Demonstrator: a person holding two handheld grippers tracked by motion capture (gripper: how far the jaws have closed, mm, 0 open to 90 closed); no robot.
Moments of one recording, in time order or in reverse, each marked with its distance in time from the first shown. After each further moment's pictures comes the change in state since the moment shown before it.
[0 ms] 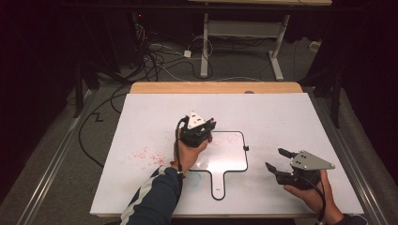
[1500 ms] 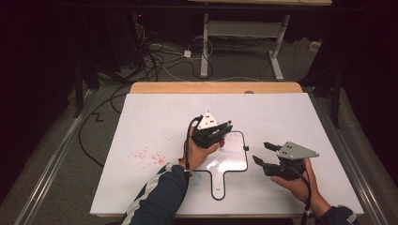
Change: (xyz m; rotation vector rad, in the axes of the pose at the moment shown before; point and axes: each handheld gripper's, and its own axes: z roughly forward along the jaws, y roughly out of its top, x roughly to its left) left arm -0.012 0.011 0.012 -0.025 -0.193 0.089; right arm 0.004 0.022 0.035 -0.029 0.087 0.025
